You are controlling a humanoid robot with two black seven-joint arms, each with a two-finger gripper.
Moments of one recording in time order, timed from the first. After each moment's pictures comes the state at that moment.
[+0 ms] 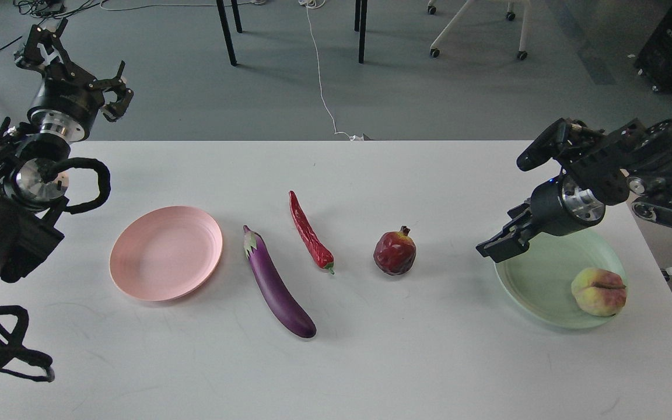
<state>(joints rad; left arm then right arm) -0.95 0.32 -0.65 -0.29 -0.26 -0.49 -0.33 1.51 -0.65 -0.48 1.26 -1.53 0.49 0.35</state>
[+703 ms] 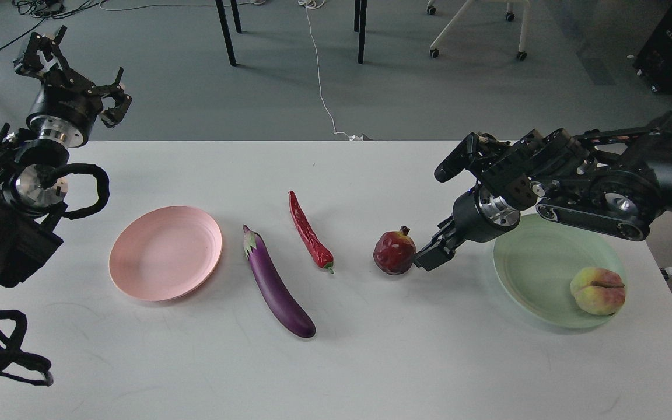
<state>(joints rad) -0.93 0.33 -0.65 -0.29 -0.26 -0.49 -0.33 1.47 -0.34 -0.50 1.06 -1.43 0.49 0.36</state>
